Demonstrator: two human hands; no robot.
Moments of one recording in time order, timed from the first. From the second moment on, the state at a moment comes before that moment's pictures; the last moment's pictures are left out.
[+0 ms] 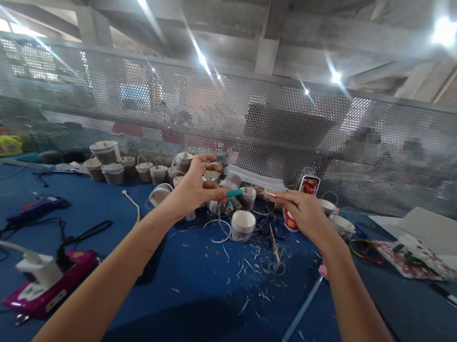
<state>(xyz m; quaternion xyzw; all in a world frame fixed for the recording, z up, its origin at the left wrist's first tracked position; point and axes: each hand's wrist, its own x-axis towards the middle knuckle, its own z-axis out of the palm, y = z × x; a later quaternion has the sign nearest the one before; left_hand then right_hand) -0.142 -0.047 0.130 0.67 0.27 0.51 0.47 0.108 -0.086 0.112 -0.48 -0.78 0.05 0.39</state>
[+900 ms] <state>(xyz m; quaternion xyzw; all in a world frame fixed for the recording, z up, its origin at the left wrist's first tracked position) -0.143 -0.044 0.127 0.71 0.27 0.49 0.42 0.097 -0.084 0.103 -0.49 -0.72 0.04 0.49</state>
